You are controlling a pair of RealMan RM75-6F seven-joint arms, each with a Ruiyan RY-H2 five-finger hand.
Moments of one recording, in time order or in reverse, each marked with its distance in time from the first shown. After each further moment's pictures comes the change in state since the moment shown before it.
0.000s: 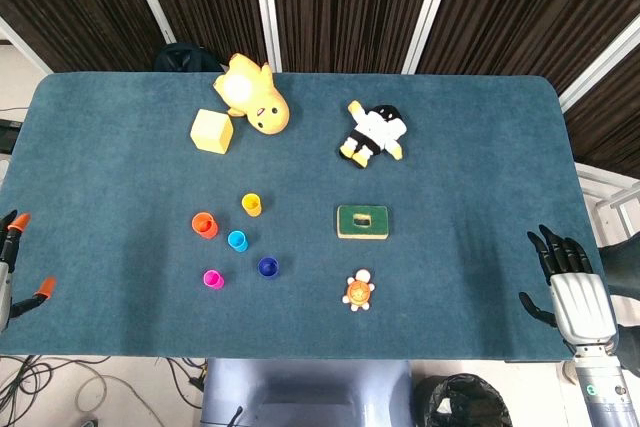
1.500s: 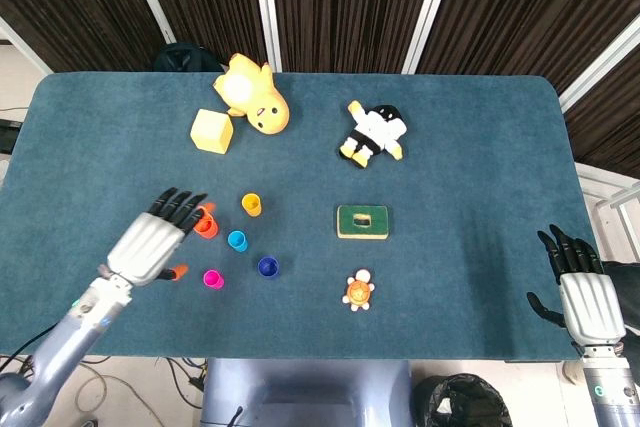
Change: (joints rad) left arm -0.475 -0.032 -0.087 -0.183 -0.084 -0.596 0.376; right arm -0.007 0.036 0.006 -0.043 0.036 -0.018 -0.006
